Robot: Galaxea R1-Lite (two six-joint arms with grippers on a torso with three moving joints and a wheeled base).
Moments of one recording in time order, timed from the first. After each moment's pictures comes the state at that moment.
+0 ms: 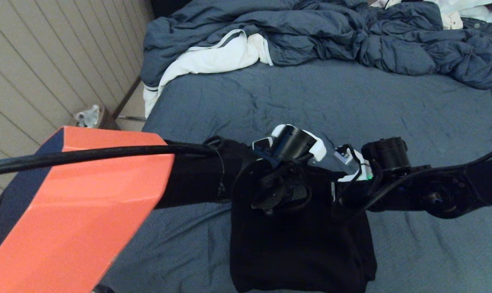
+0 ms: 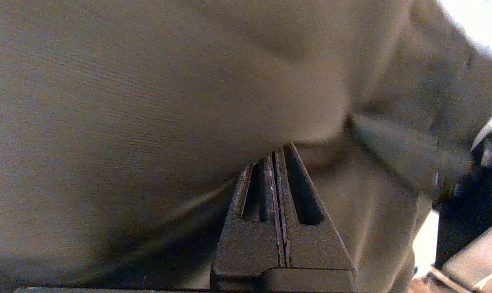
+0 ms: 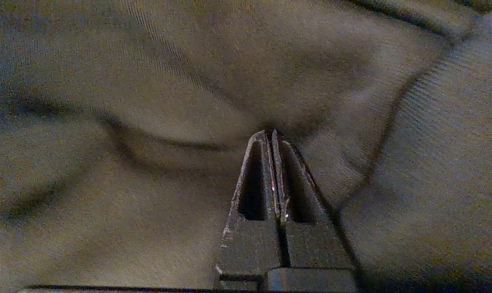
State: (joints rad) left arm -0.94 2.24 -1.87 0.34 0.33 -0.83; right arm 0.23 1.84 -0.91 -0.24 0.40 0.27
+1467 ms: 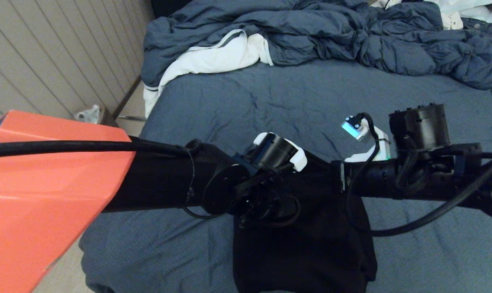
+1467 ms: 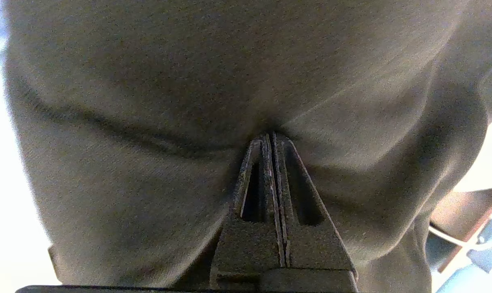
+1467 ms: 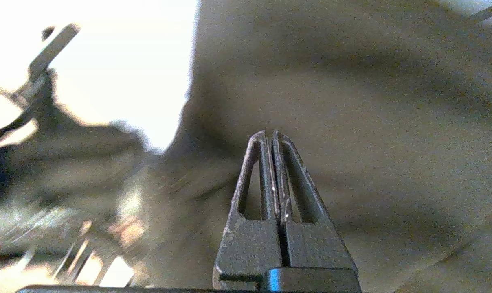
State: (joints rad) left arm -0.95 2.14 -1.66 0.34 0.13 -0.92; right arm 0.39 1.59 -0.97 -0.14 0.40 0.32
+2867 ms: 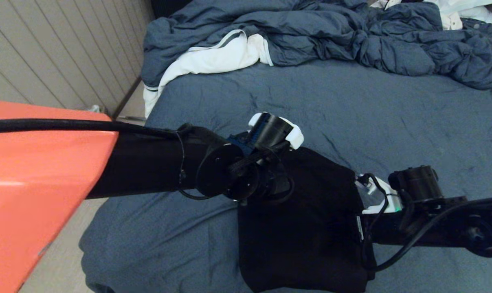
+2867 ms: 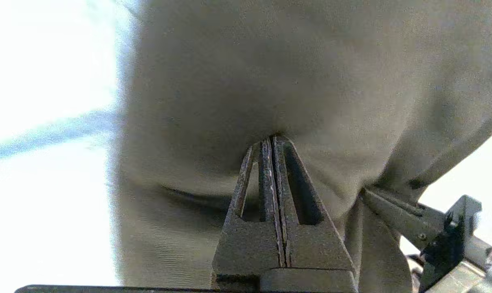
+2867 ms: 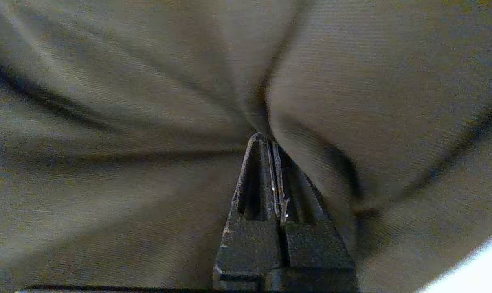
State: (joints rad) left arm -0.92 2.11 -1.73 0.34 0.30 -0.85; right arm 0.15 1.73 -0.64 -0.29 0.42 0.15
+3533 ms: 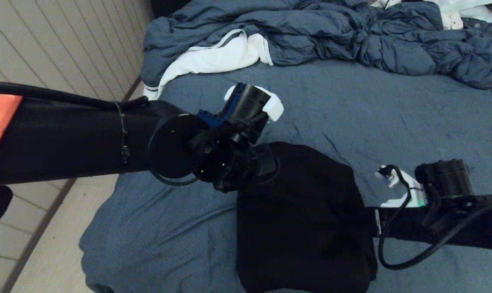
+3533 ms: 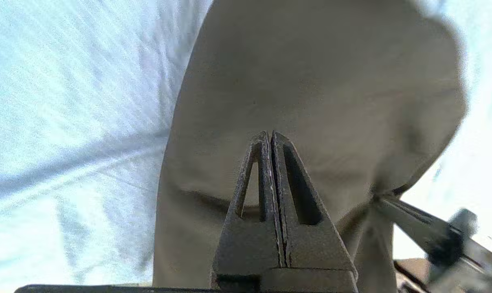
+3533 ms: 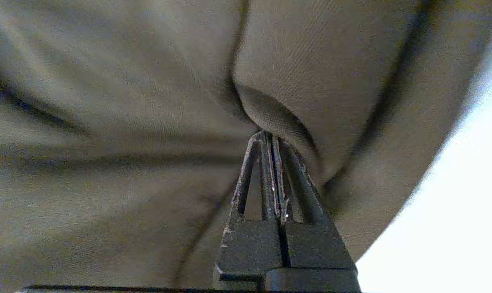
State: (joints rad) left arm -0.90 1.99 -1.69 0.35 0.32 -0.82; right arm 0.12 1.59 -0.62 -0.28 0.43 0.16
